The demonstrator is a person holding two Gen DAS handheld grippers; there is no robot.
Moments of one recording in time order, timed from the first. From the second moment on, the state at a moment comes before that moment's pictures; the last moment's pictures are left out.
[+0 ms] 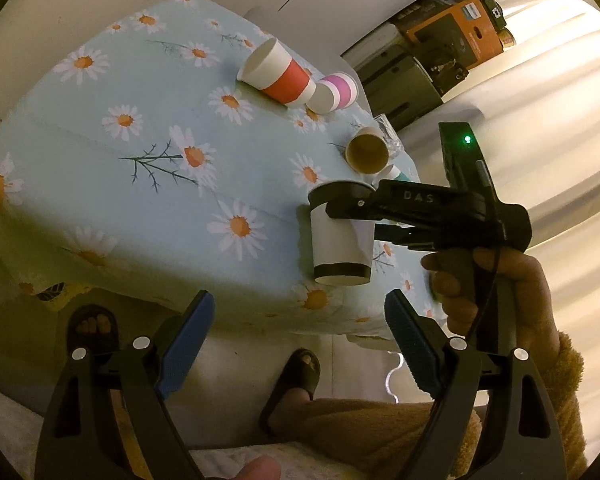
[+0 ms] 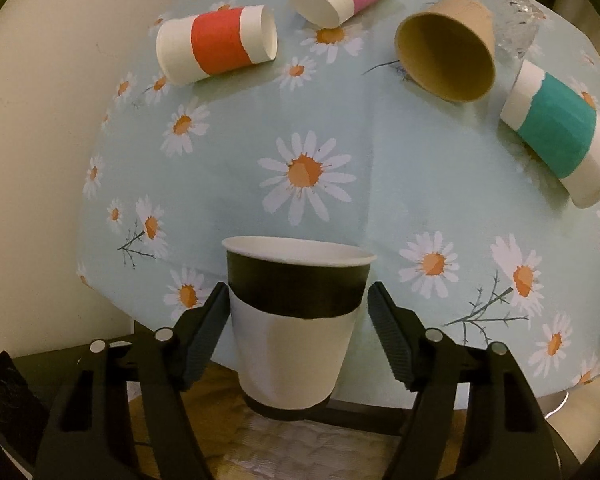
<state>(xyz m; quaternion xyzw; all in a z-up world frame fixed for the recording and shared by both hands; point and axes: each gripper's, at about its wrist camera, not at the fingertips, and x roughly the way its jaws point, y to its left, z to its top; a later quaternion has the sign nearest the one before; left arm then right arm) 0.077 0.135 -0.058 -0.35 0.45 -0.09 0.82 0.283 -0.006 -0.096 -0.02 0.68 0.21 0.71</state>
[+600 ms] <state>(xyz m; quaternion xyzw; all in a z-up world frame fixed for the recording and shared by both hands) 0.076 0.140 -0.065 -0.37 0.45 -0.08 0.81 0.258 -0.021 -0.066 -0.02 0.60 0.25 0.76</state>
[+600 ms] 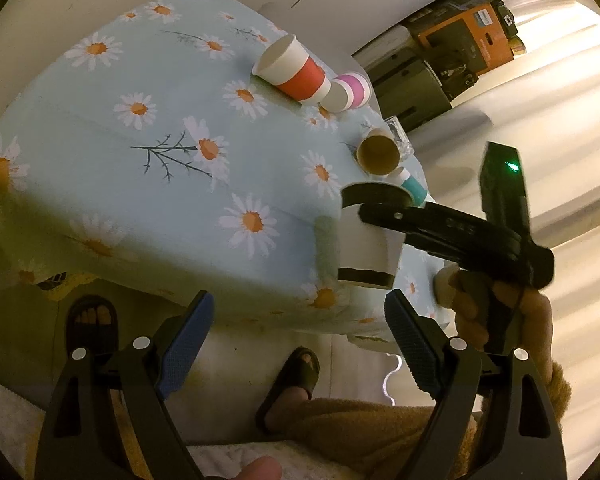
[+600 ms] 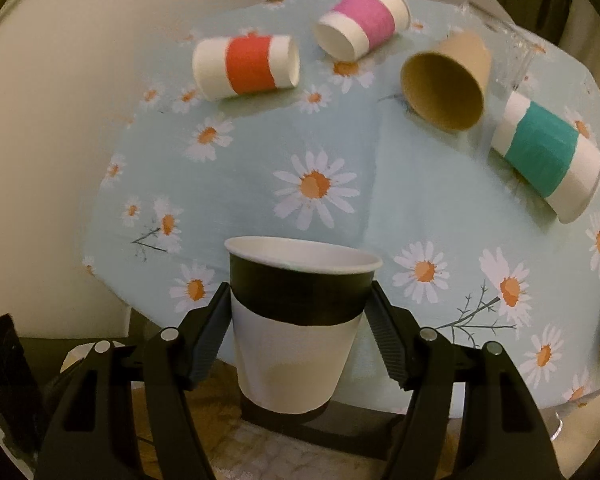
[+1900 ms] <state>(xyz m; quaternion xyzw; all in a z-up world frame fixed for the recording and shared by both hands) 0.086 0.152 -0.077 -0.39 0.44 -0.03 0.81 0.153 -0.027 -0.083 -0.06 0.13 0.08 0.99</state>
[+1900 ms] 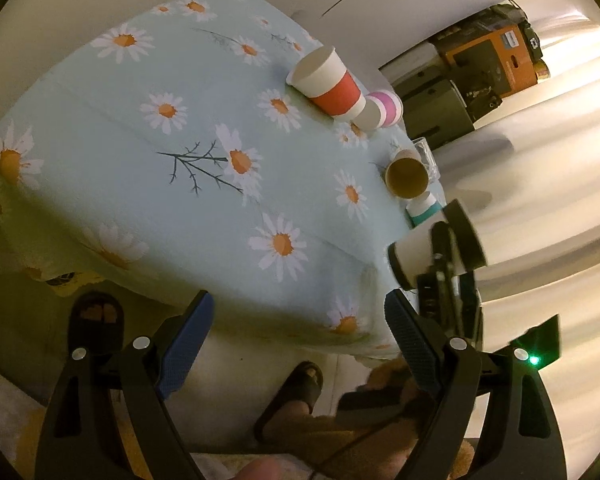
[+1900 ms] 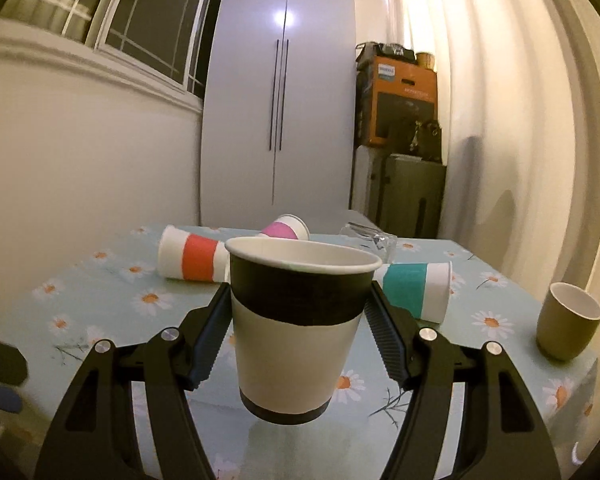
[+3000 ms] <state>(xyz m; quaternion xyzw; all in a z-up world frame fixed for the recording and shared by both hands) 0.085 0.150 -0.061 -0.36 0.41 -0.02 0.84 0.135 -0.033 -0.098 -0.08 0.19 0.11 0.97</state>
